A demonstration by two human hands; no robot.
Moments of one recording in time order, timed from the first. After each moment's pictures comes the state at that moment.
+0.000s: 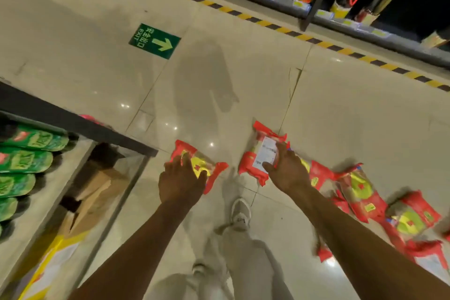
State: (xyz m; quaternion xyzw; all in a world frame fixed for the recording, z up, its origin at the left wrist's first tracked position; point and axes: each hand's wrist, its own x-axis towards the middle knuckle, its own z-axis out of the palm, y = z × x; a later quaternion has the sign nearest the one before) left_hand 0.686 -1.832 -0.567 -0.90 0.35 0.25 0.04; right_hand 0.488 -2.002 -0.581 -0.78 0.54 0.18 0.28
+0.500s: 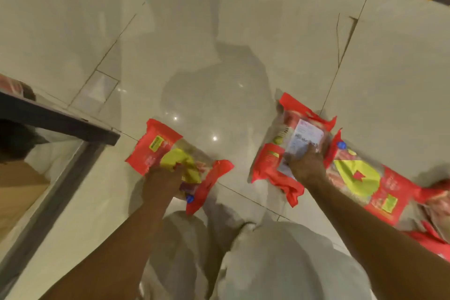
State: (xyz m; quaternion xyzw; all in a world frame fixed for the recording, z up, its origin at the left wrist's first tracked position) left_hand 0.731 -1.842 -1.000 -0.92 0.05 0.38 -0.11; right_hand 0.479 -2.073 -1.031 -0.63 0.67 0.11 0.38
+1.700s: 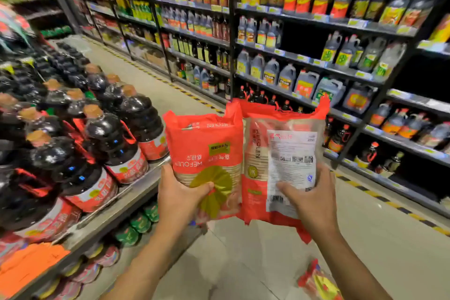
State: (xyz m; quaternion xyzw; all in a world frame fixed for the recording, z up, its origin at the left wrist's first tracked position) left_hand 0.711 -1.685 -0.134 -0.80 0.12 0.05 -0.58; right_hand 0.536 -1.886 -0.131 -0.71 0.37 -0.34 0.49
